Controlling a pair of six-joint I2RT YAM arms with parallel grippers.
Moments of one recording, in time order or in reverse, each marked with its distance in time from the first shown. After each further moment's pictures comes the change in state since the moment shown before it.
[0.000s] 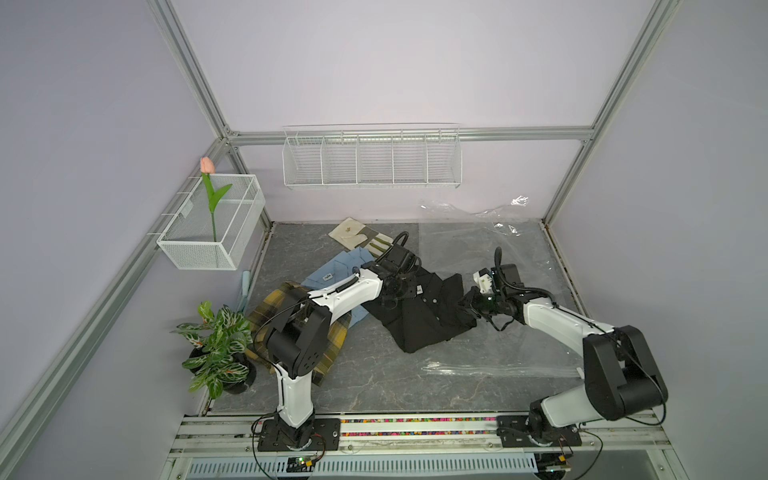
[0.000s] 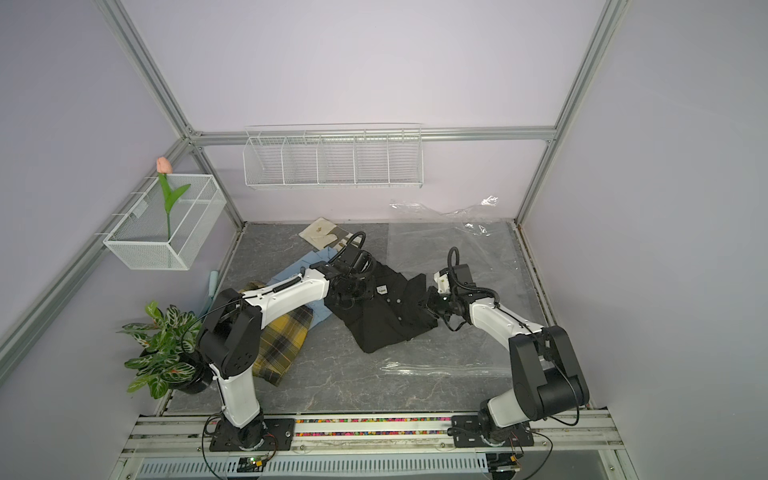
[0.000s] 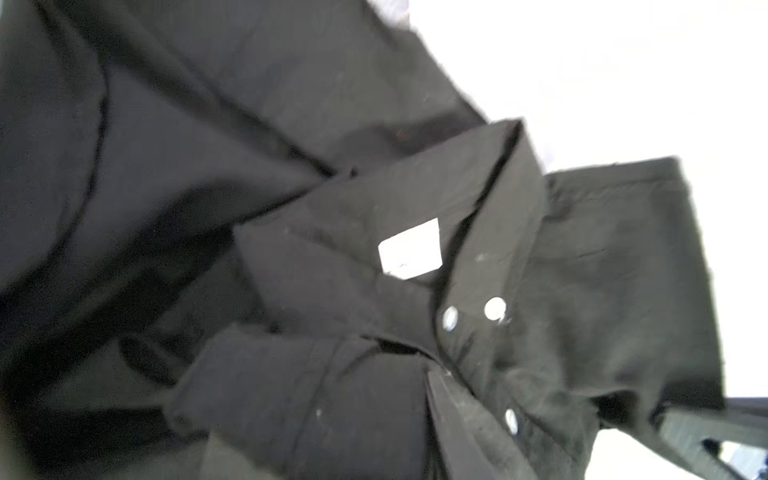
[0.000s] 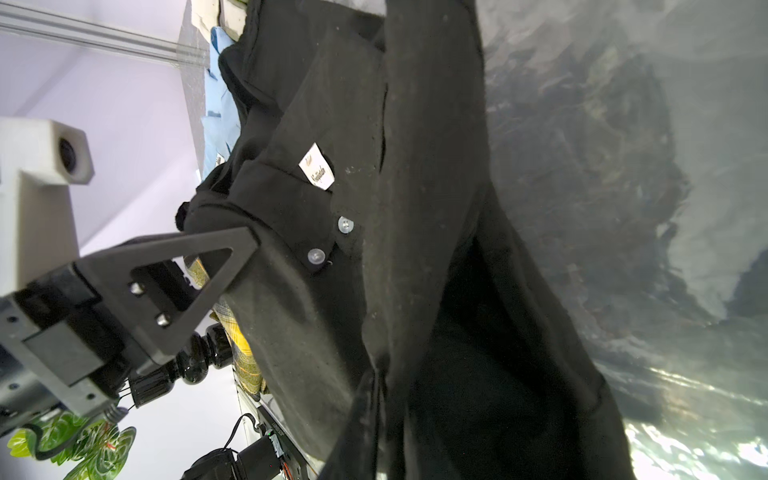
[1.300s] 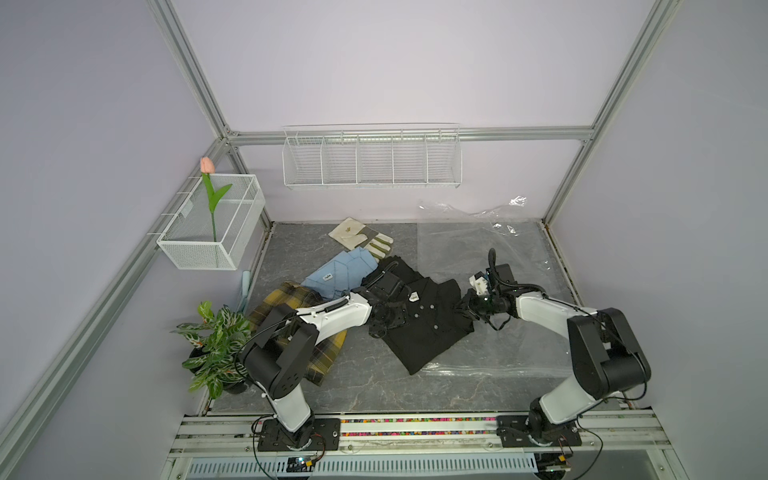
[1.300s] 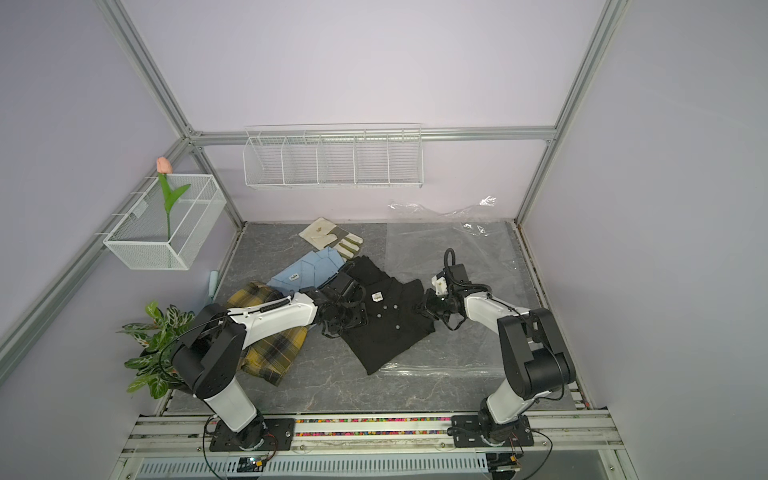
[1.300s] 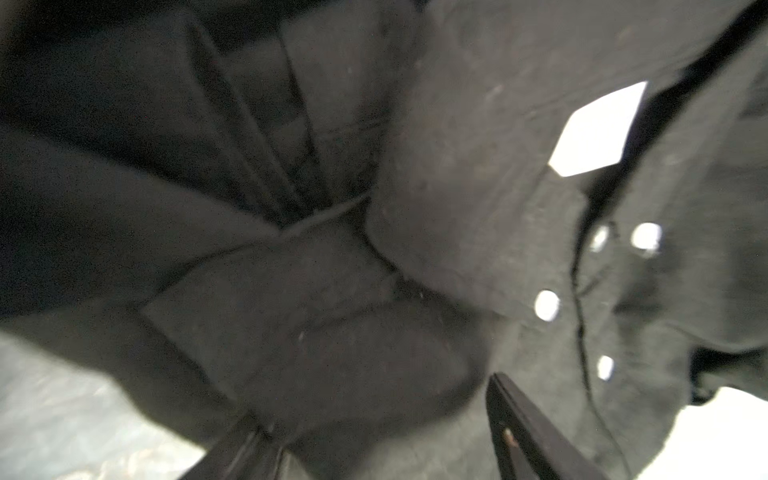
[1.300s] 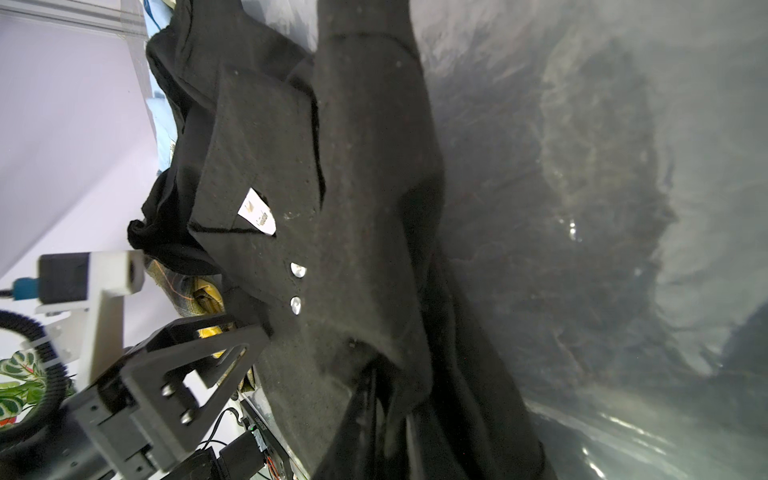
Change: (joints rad) left arm -0.033 -0.158 -0.339 0.050 -0.016 -0.227; right arm -0.011 0.122 0.039 -0.023 -0.018 -0.060
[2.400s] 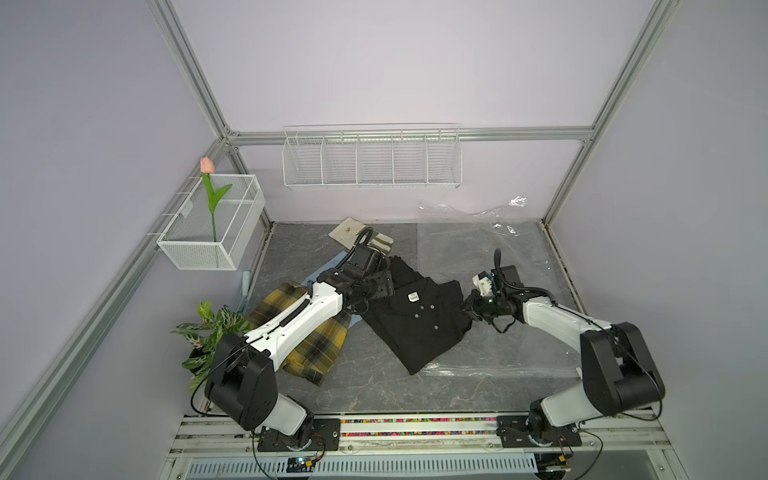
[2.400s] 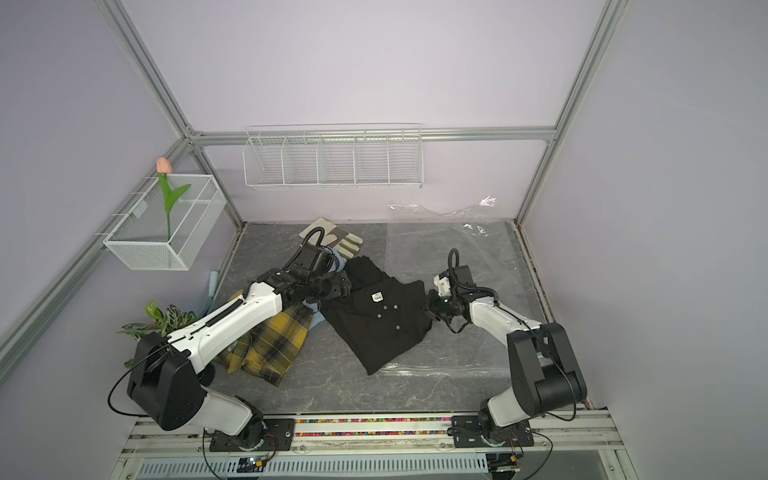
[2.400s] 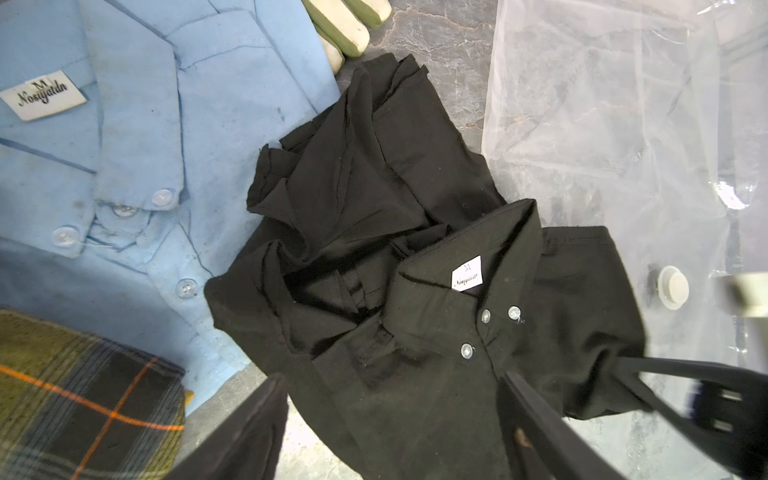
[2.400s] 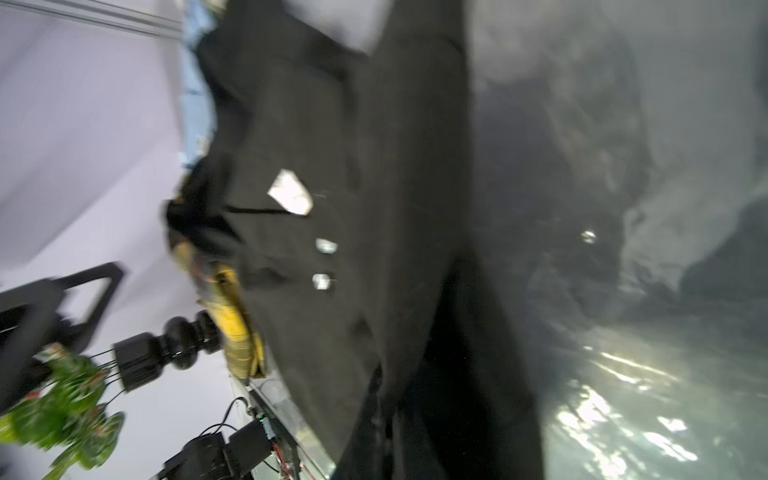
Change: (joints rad) left arm 0.131 -0.233 0.143 -0.131 -0.106 0.188; right arm -0.006 -0.070 -0.052 -0.024 -0.001 0.005
